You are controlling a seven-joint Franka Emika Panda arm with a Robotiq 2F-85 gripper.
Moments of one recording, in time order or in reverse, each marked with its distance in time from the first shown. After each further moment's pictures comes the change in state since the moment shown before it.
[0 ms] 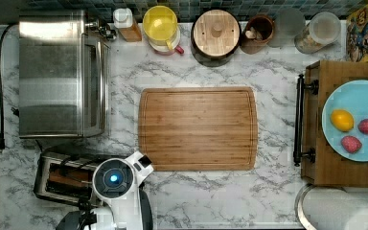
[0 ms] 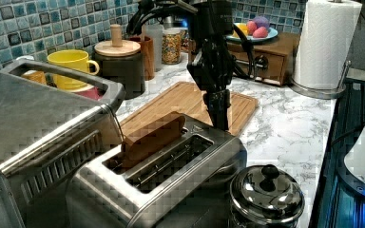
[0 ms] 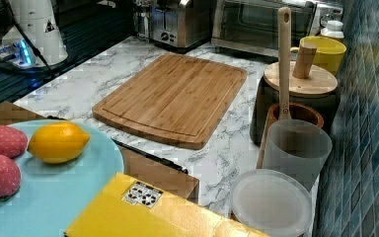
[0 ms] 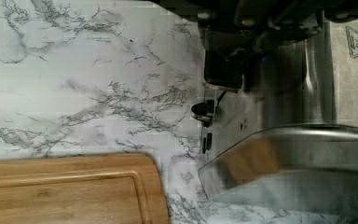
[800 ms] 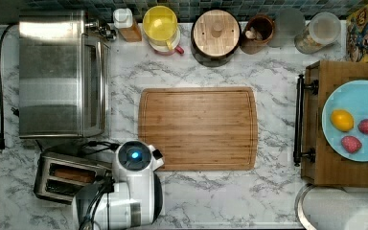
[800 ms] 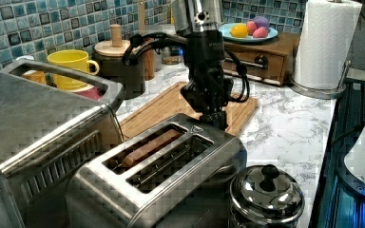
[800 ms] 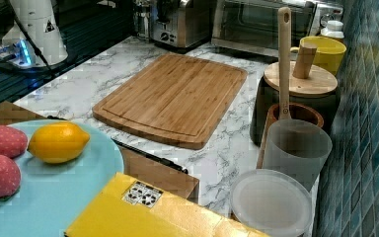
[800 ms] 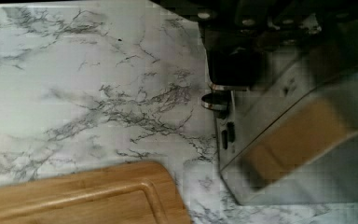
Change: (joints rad) arm -0.017 0.165 -0.053 0.012 0.083 0.047 0.017
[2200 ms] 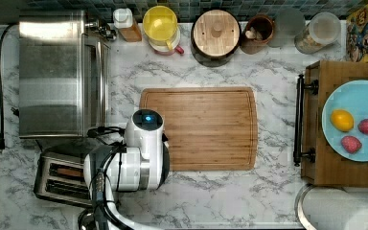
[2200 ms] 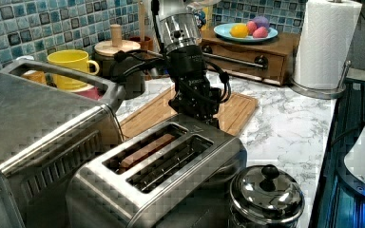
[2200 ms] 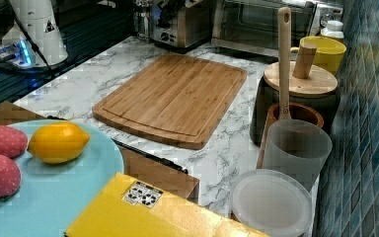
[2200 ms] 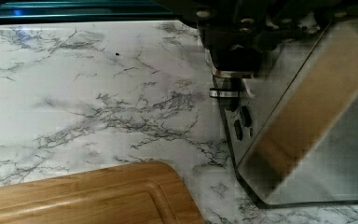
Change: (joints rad) arm -0.041 0.219 -0.043 0.178 0.001 -0.172 -0.053
